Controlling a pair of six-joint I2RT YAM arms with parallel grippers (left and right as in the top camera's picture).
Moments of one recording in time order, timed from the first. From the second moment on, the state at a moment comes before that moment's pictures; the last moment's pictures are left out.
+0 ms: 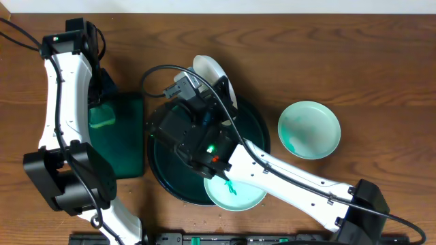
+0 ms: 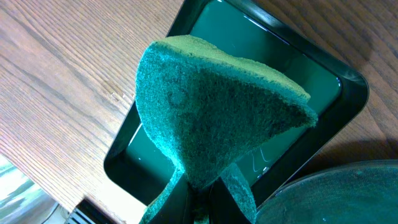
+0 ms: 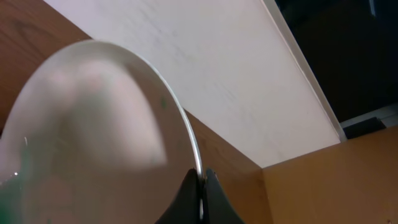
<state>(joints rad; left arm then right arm) 0.19 1.88 1.77 -1.40 -0.27 -0.44 1.09 1.82 1.63 -0.69 1.28 -0.02</state>
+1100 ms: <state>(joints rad) 0.19 1.88 1.77 -1.39 -0.27 -0.44 -0.07 1.60 1.58 -1.19 -0.10 0.26</state>
